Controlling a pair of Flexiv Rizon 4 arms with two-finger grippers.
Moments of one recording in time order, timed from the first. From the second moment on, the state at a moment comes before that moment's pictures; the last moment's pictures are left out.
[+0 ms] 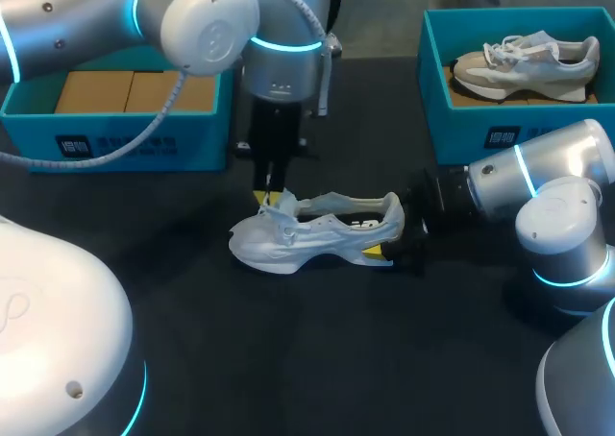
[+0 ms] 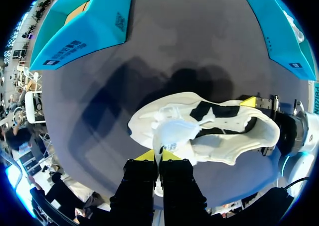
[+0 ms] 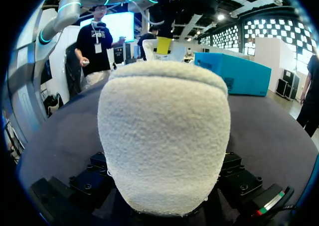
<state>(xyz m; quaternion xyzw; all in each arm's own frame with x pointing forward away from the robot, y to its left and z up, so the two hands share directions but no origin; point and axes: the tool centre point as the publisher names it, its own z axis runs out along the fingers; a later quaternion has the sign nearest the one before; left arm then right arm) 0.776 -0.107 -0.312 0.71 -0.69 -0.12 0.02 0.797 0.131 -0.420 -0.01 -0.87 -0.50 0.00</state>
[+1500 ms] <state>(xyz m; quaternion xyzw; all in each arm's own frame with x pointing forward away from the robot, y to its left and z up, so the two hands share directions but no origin) 0.754 -0.065 -0.361 0.74 -0.65 -0.18 0.01 0.797 0.131 -0.420 -0.01 -0.87 -0.50 0.00</state>
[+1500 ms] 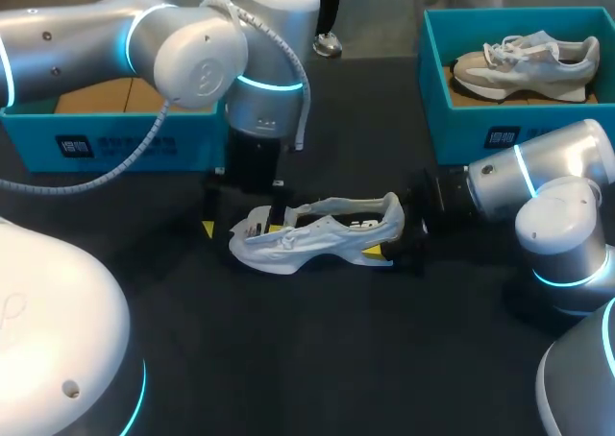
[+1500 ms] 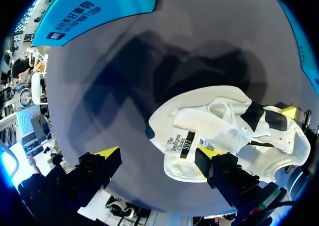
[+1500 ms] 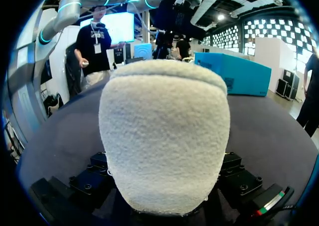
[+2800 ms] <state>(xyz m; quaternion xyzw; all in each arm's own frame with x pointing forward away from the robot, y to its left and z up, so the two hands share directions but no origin) 0.780 -0.138 -0.247 0.50 -0.87 -0.02 0.01 0.797 0.131 -0.420 -0.01 -0.87 -0.50 0.00</state>
